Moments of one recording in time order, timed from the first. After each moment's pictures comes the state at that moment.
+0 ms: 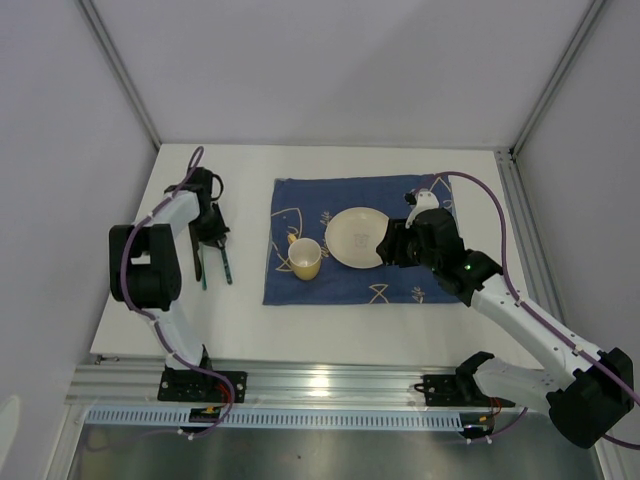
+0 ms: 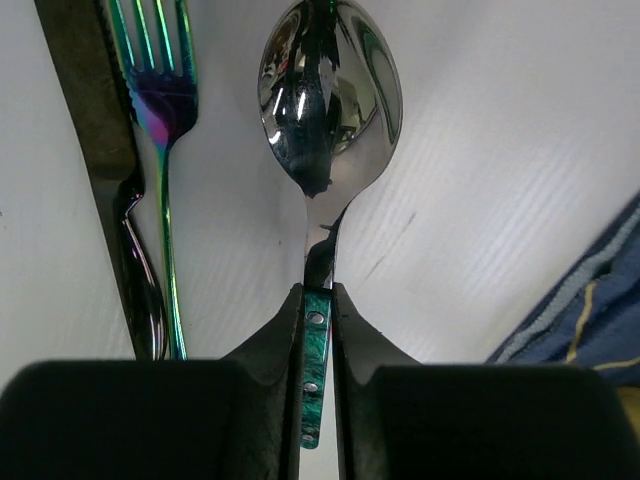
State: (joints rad) left arm 0.03 1.85 1.29 -0.72 -0.05 -0.36; right arm 0.59 1.08 0.88 -0.37 0.04 0.41
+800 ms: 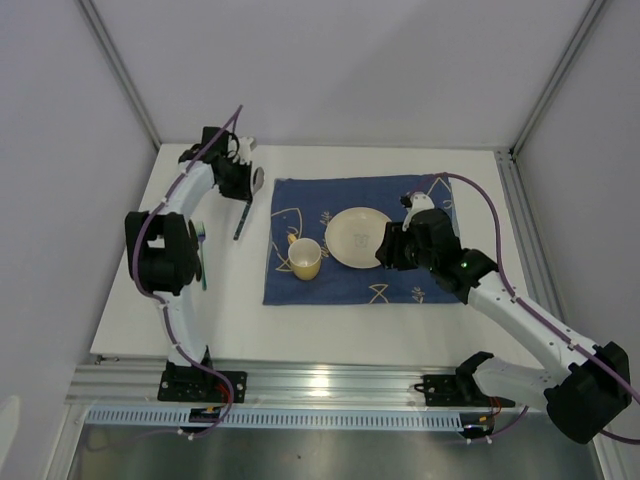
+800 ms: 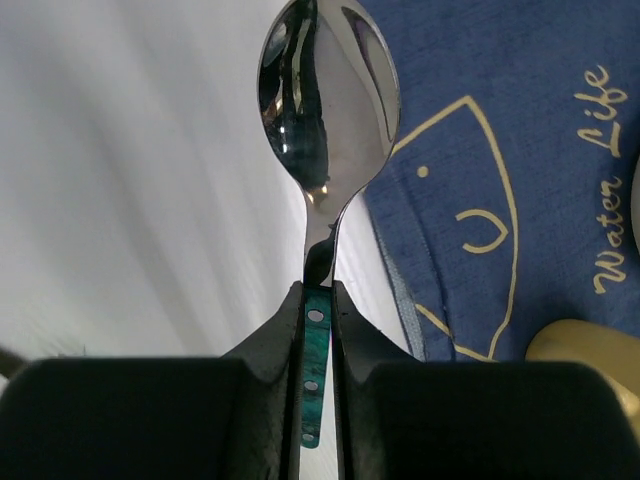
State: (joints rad) left arm -0.05 1.99 1.69 -0.72 0.27 0.09; right arm 0.59 1.10 0.88 -0.39 0.02 0.40
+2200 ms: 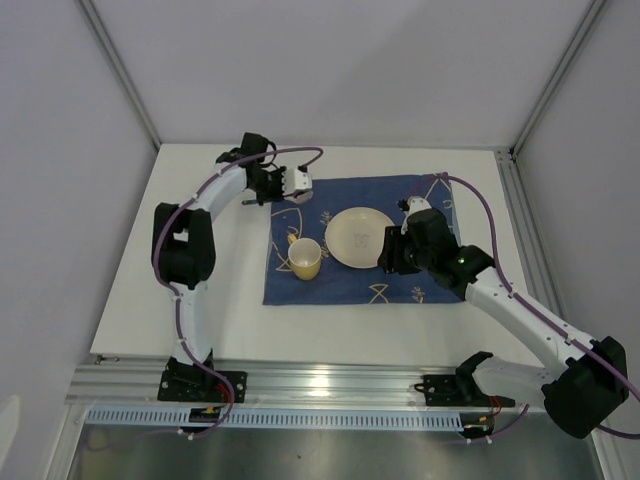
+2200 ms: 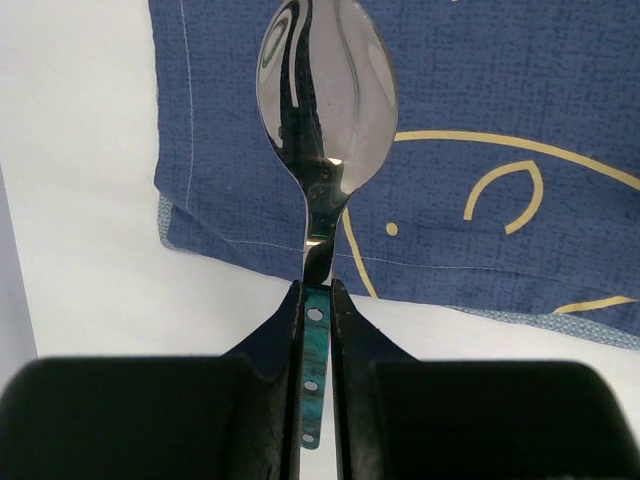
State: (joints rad) left arm -0.23 2.11 1.76 -0.73 0.42 1.24; right arm 0.59 1.13 0.91 -0.50 0.02 0.41
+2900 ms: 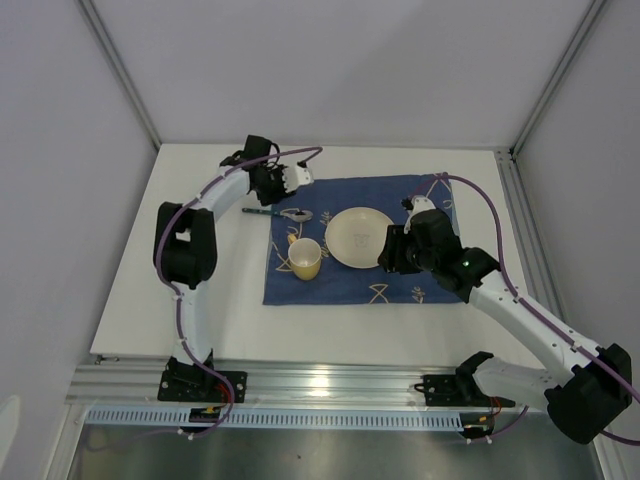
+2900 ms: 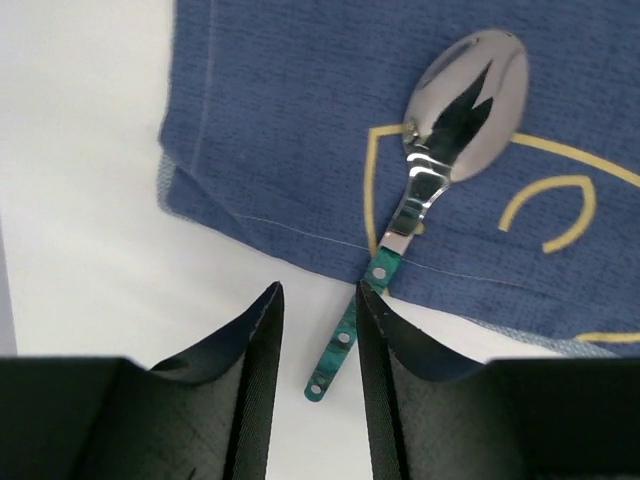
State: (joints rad) left arm -0.25 2.12 1.72 -0.64 0.31 1.11; right arm 0.60 1.10 0.91 -0.50 0.02 0.44
